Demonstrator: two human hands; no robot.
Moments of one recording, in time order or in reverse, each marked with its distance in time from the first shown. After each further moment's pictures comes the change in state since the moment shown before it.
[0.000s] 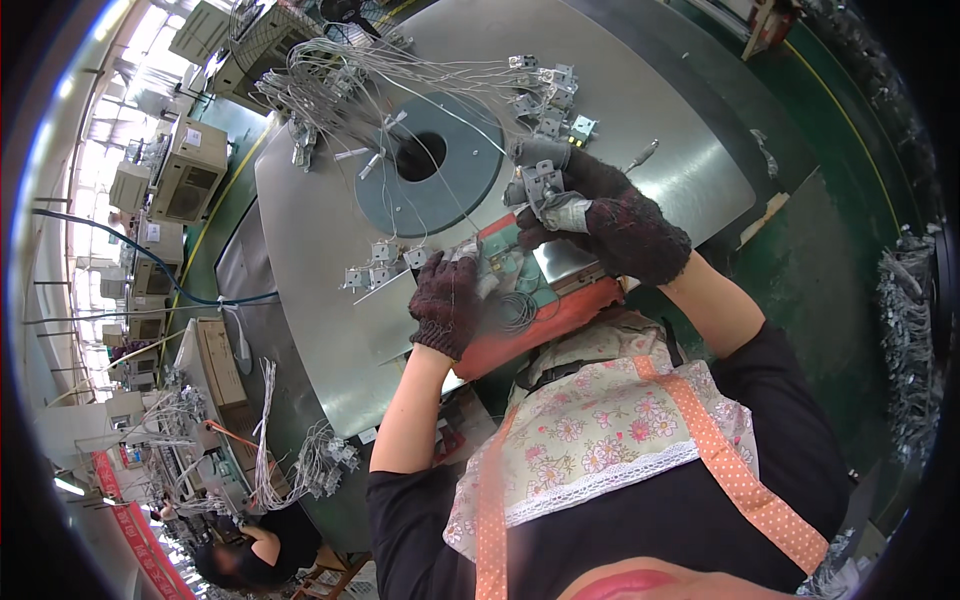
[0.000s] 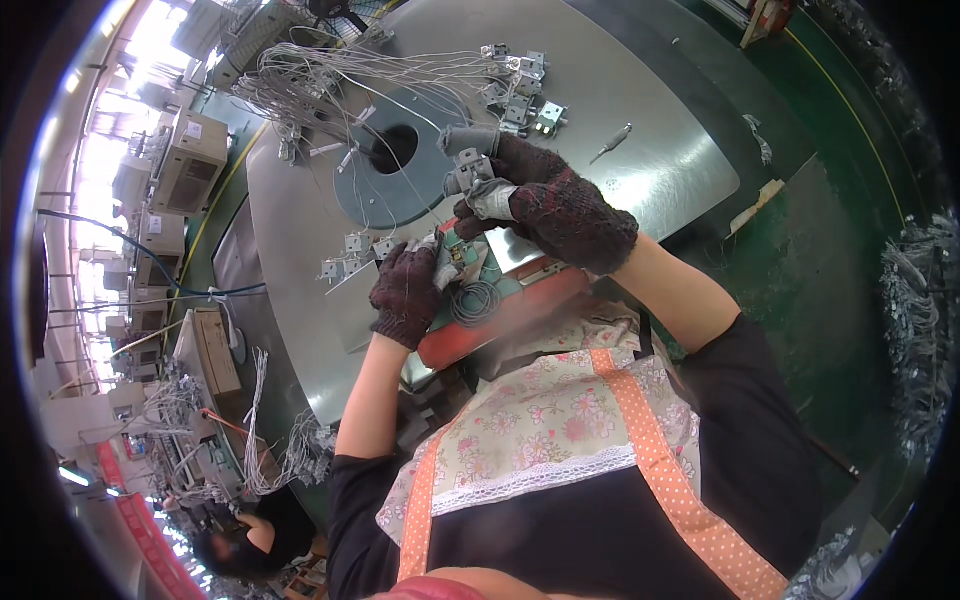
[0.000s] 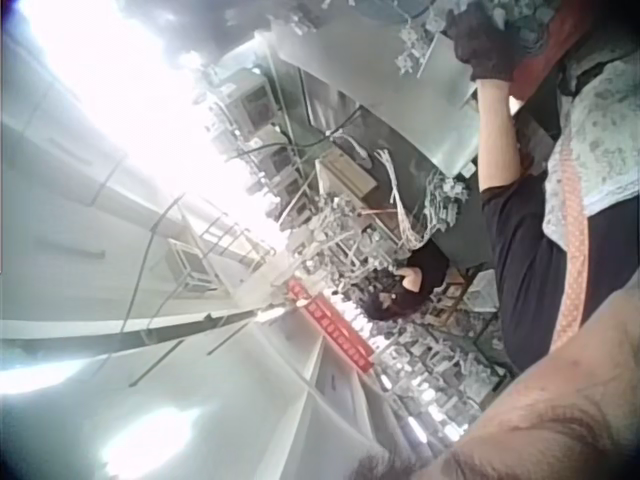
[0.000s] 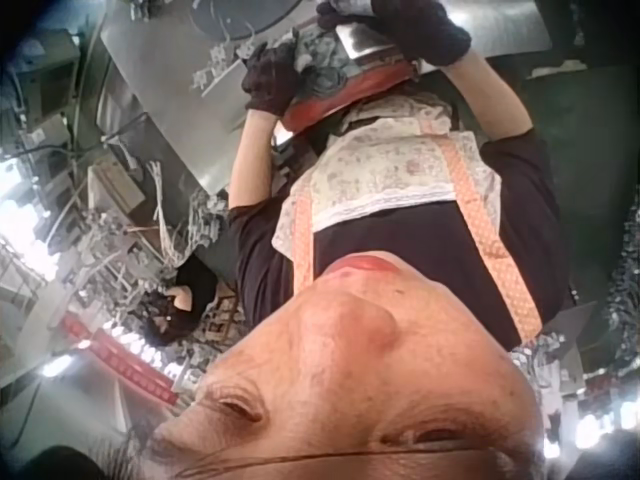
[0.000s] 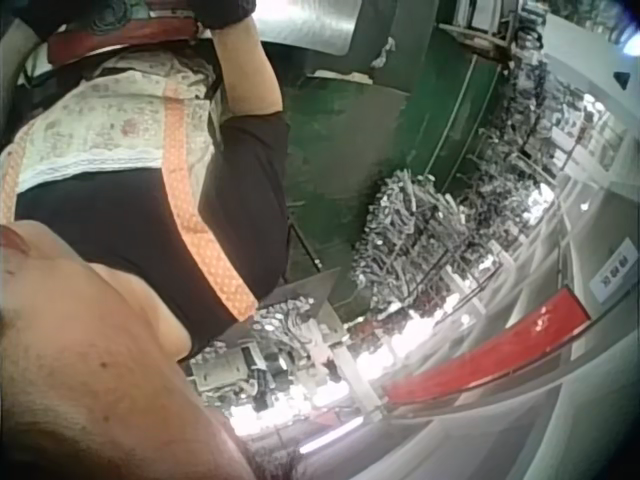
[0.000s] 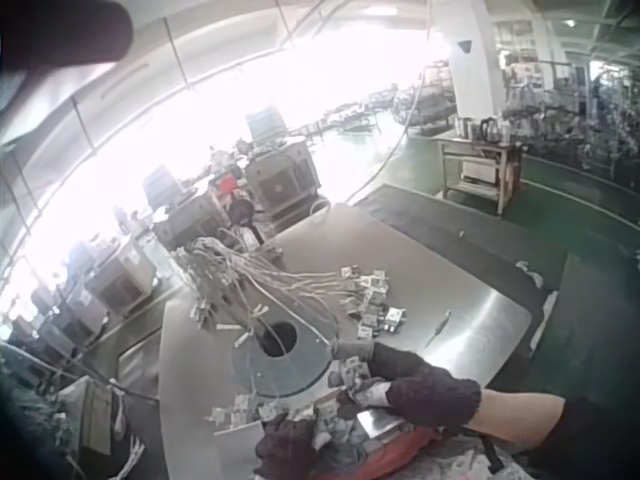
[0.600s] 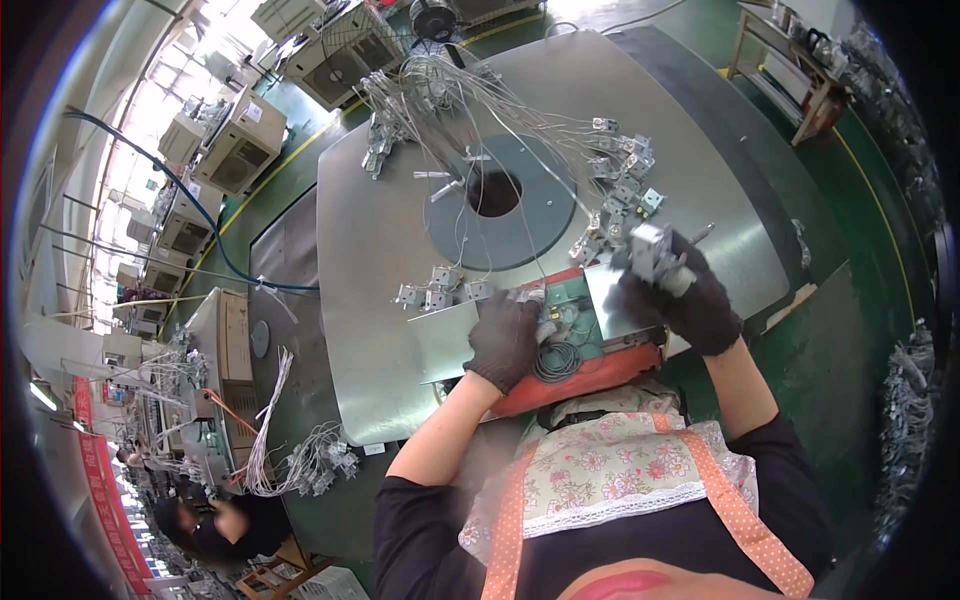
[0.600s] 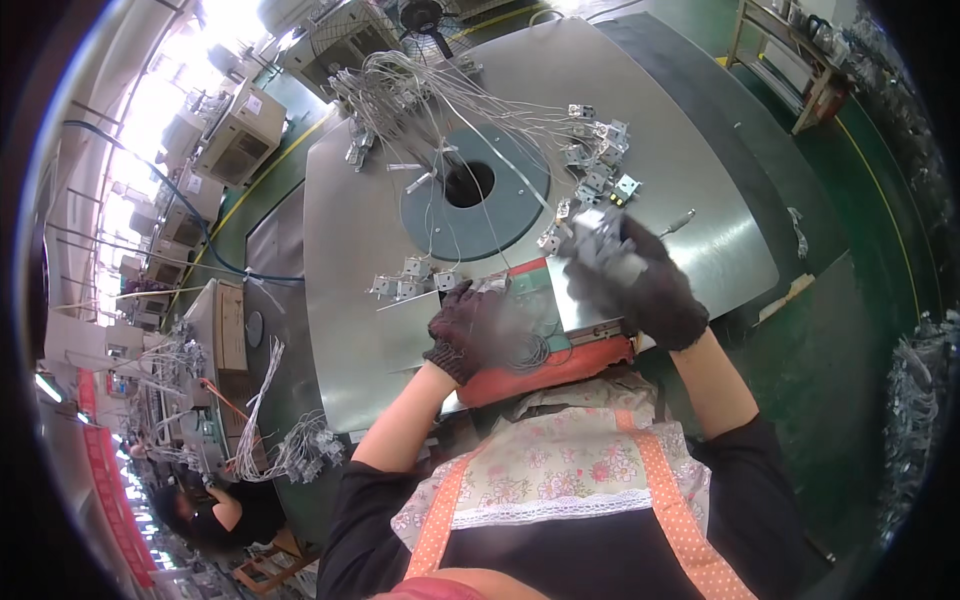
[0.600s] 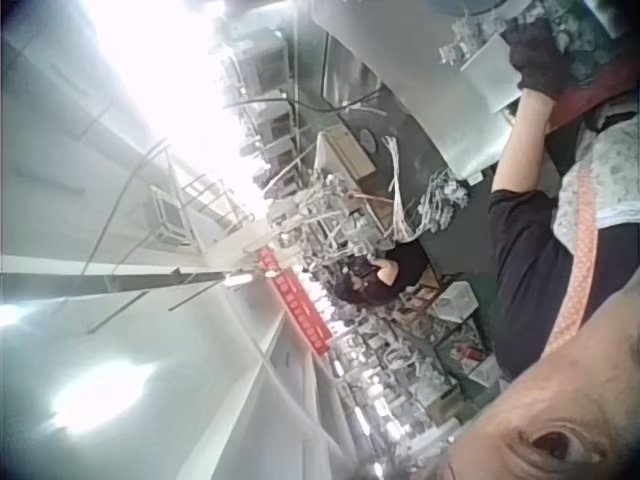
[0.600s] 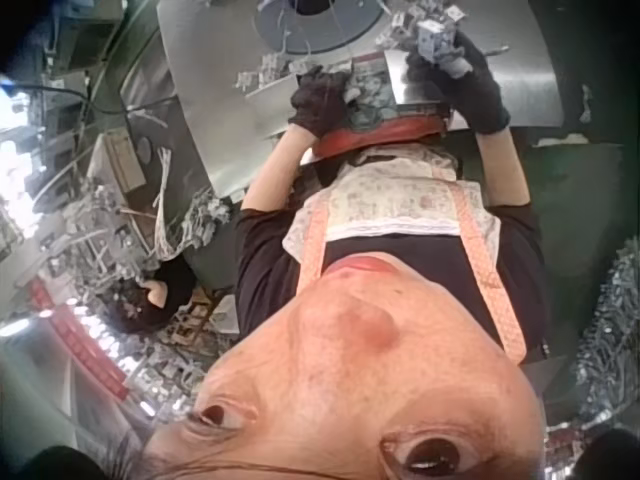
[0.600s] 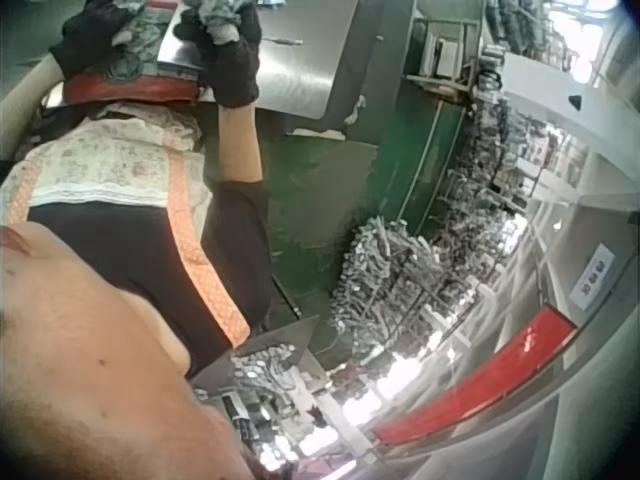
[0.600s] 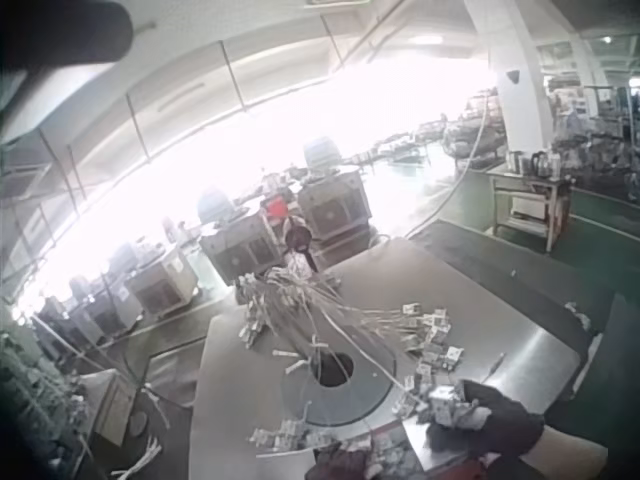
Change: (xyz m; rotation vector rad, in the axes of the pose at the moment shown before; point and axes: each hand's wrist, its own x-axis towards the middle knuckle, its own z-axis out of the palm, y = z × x) left_hand -0.009 0.003 0.015 -0.056 0.042 -0.017; right_hand -0.013 0.005 -0.013 -0.119 0.201 -0.020
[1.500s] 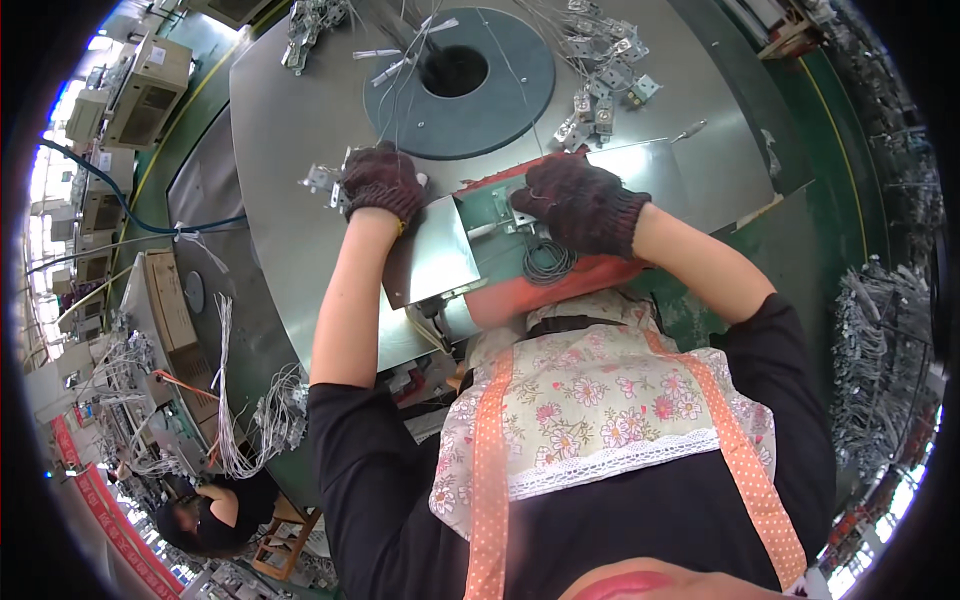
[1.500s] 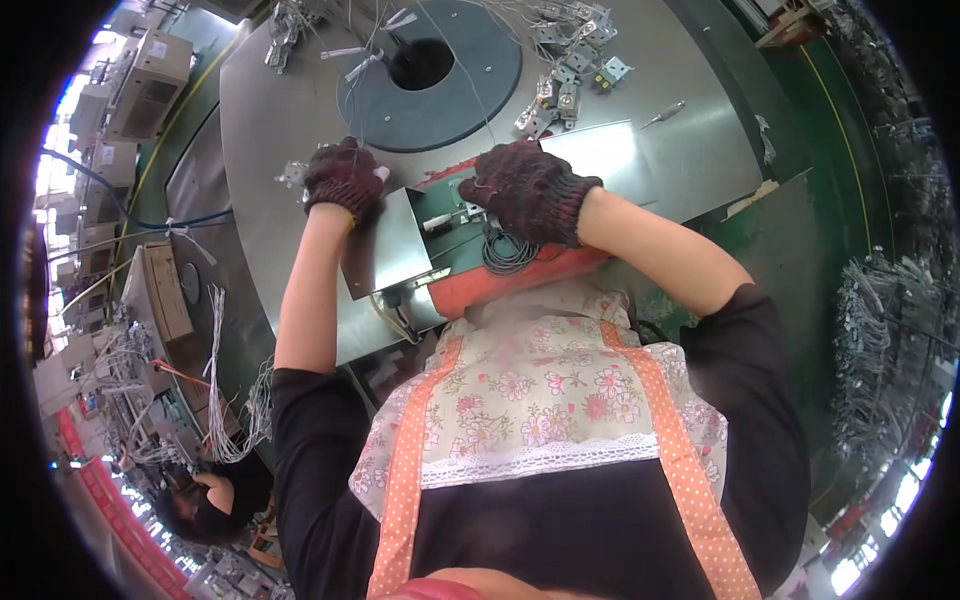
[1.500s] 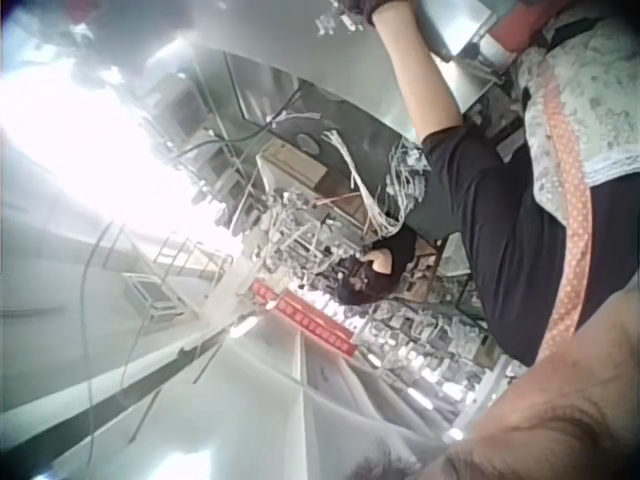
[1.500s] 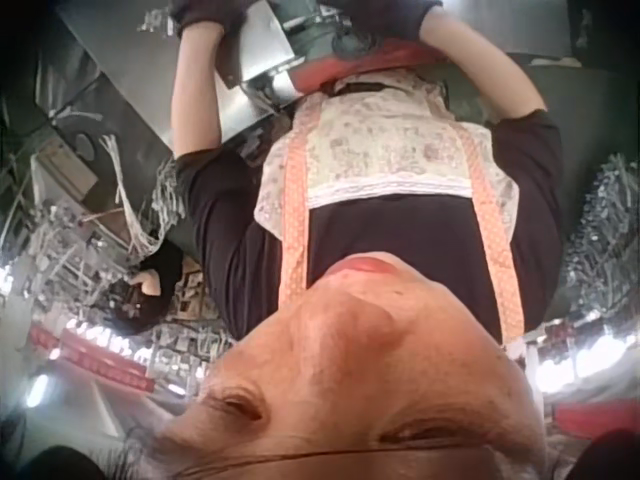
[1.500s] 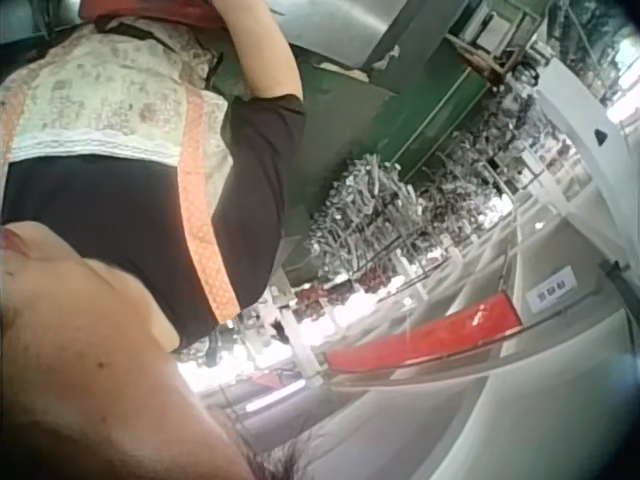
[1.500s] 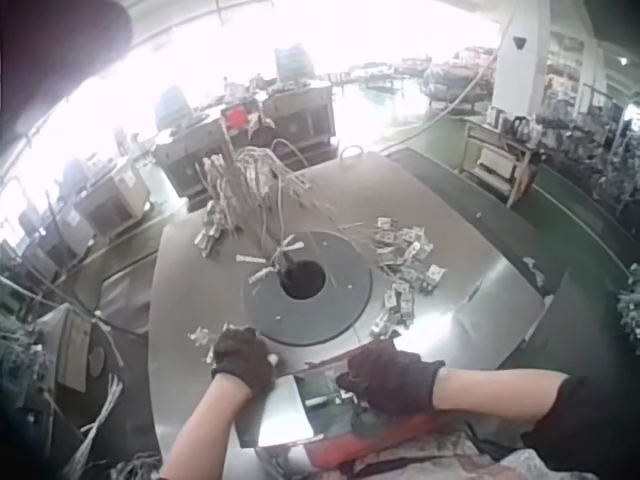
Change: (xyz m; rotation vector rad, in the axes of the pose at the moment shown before) left_hand 0.062 -0.111 -0.059 0.372 -0.490 -0.380; right_hand 0.068 0.084 0.038 -1.772 -0.691 -0.357
